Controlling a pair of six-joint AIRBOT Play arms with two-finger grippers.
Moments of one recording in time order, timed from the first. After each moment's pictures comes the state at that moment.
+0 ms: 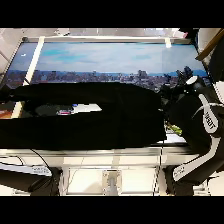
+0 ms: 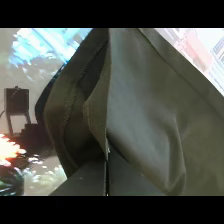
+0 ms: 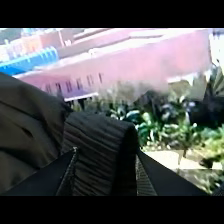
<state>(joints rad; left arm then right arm) 0.69 -1.62 1.40 1.17 -0.85 -1.45 -0.24 -1.80 1.41 -1.04 0.99 1.37</state>
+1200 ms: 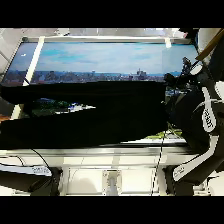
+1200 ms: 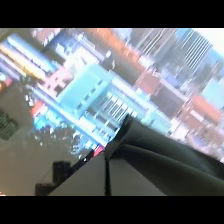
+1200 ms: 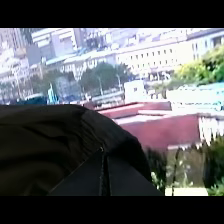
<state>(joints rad) 0.70 -1.60 1.41 1.28 -0.60 -1.36 -0.24 -1.83 1.63 -1.13 1.00 1.47</state>
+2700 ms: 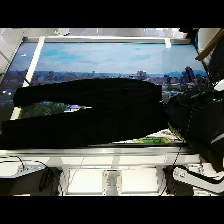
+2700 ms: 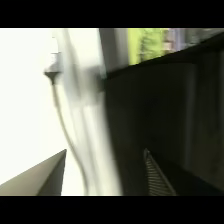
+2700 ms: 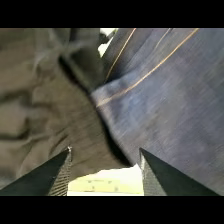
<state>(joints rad) 1.47 -1.25 0.93 1.16 -1.12 -1.33 -0.37 -1.25 1.11 -1.24 1.33 1.38</state>
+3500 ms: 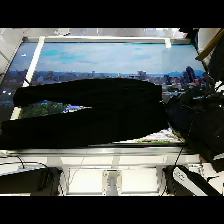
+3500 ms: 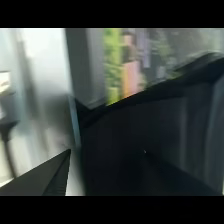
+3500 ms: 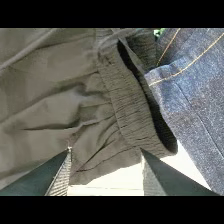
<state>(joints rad) 1.50 -1.46 0.88 0.86 -0.98 -1.10 -0.37 -1.05 1.04 -1.13 1.33 1.41</state>
